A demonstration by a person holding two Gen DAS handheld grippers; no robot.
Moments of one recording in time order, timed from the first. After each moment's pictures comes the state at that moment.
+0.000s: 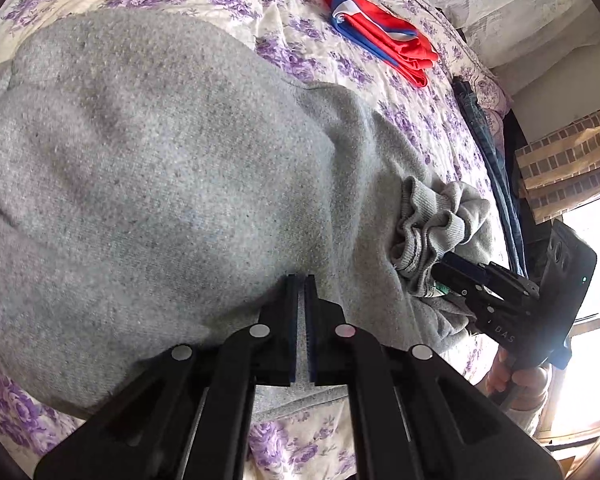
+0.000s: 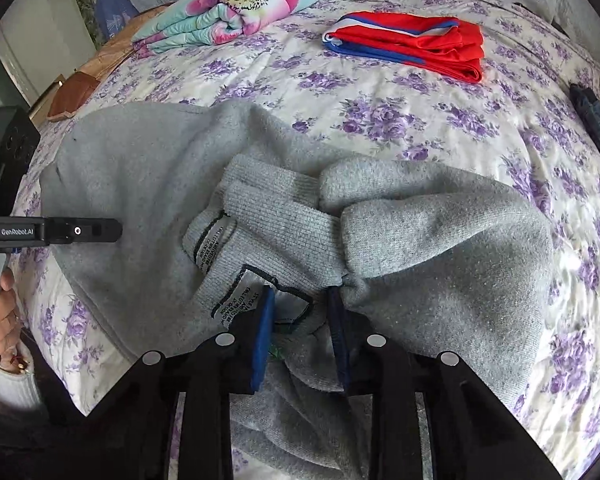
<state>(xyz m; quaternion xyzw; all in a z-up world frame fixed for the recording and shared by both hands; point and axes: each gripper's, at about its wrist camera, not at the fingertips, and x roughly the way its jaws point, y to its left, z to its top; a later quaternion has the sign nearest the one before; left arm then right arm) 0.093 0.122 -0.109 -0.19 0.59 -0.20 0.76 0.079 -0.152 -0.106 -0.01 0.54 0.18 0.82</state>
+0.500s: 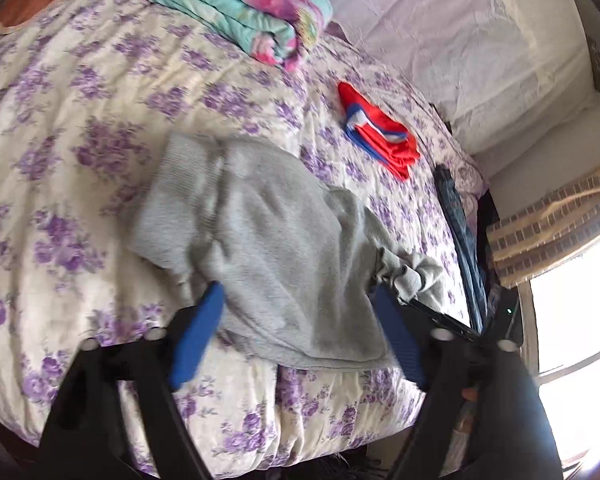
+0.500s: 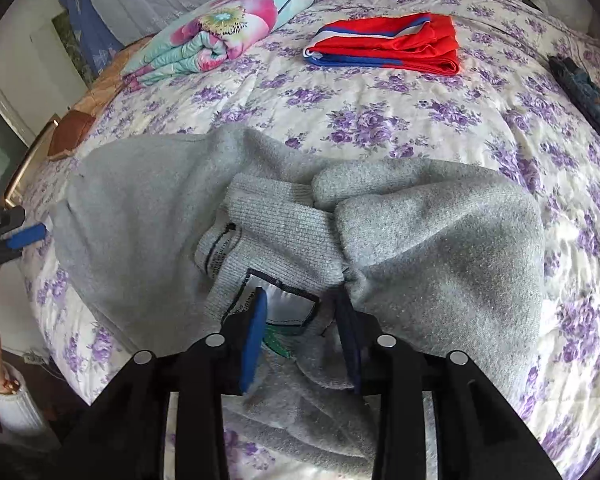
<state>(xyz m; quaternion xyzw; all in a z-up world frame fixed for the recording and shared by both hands) 0.032 0.231 -0.036 -0.30 0.48 -0.14 0.81 0.059 -0.157 -0.084 0.05 0.50 0.18 0.85</state>
